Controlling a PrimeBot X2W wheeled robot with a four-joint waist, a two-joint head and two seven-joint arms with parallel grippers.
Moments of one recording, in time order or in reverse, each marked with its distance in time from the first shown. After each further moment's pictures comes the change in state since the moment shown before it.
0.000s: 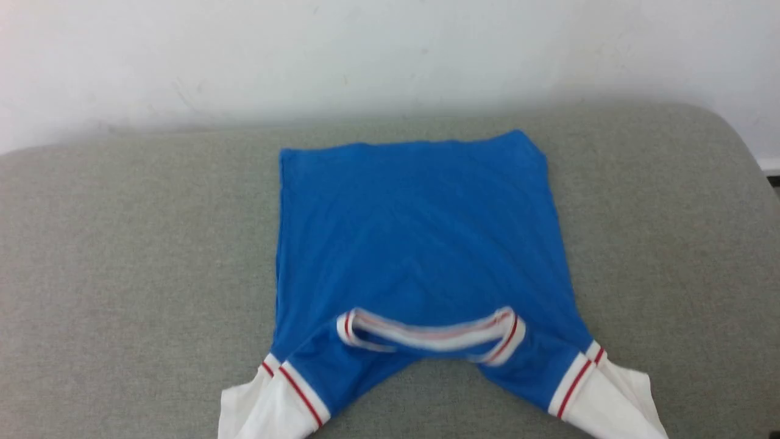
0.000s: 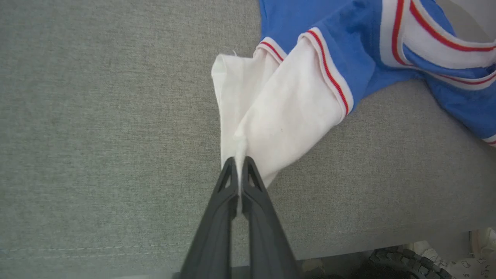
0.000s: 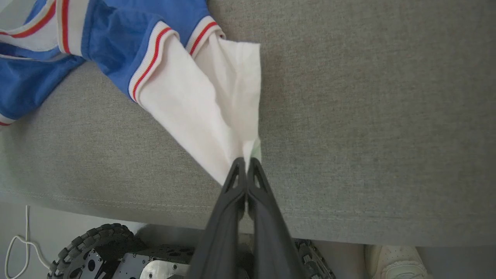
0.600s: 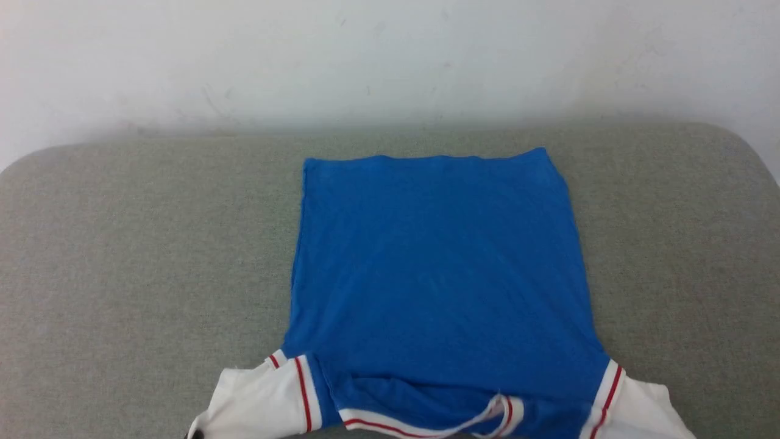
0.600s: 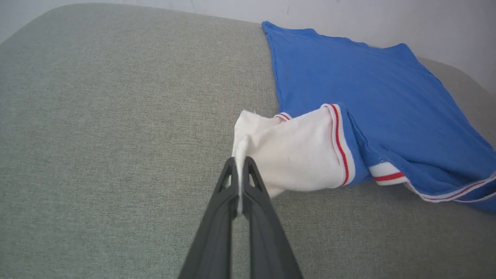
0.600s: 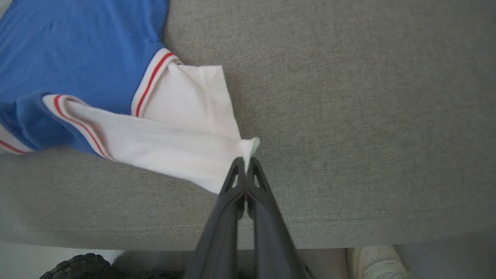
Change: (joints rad) left arm 0.010 0.011 0.055 -0.065 0.041 0.039 -0.110; right arm 0.034 0.062 -0.110 0.065 -0.055 0.000 -0.049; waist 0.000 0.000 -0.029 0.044
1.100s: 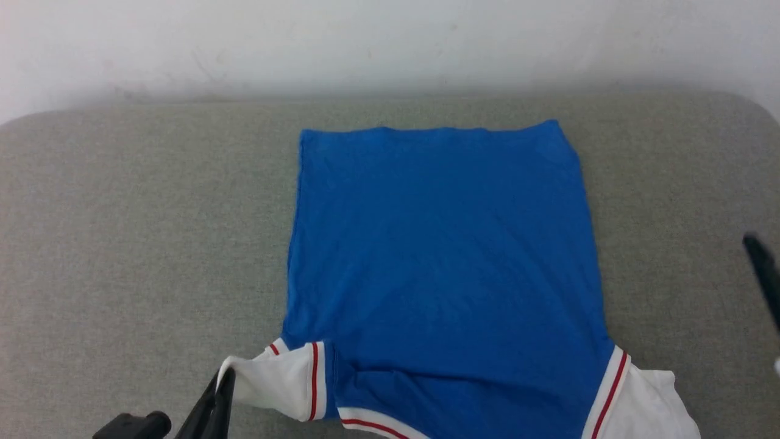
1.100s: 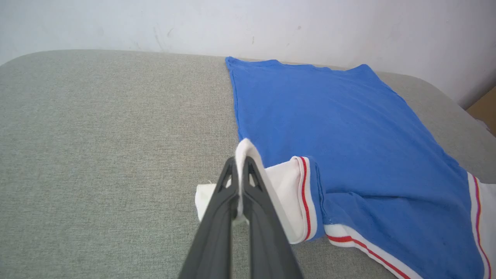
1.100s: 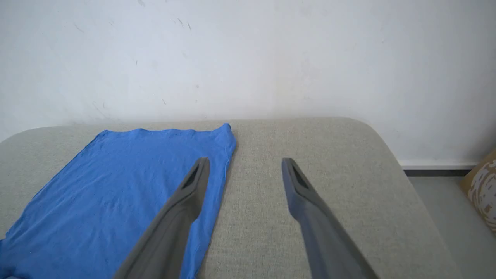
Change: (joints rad) left arm -0.138 0.000 -0.066 -0.101 0.081 0.009 0.035; right arm -0.392 -0.007 -0.119 -0.222 -0.066 0.000 0.042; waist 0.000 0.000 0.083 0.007
